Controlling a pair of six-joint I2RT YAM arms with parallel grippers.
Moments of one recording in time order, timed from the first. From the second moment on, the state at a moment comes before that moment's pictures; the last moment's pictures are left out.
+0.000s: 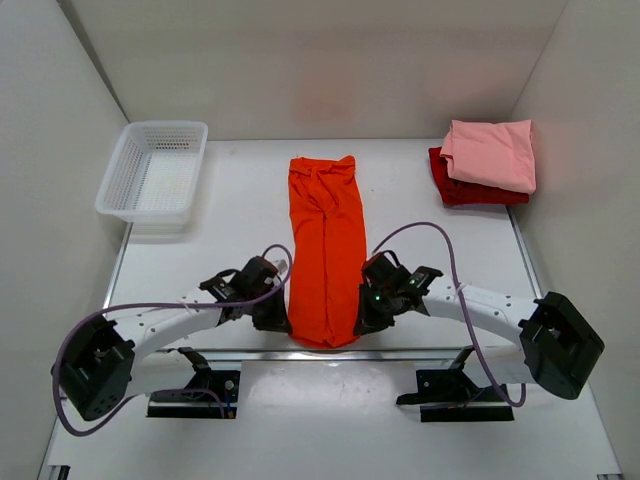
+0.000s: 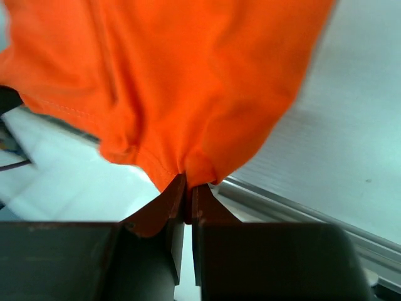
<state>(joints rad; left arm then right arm) -0.77 1.16 0.49 -0.40 0.24 -0.76 0.85 1.28 0.64 -0.50 -0.25 0.86</state>
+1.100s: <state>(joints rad) -0.28 1.89 1.36 -0.31 0.42 -0.54 0.34 2.07 1.77 -0.76 -0.34 0.37</state>
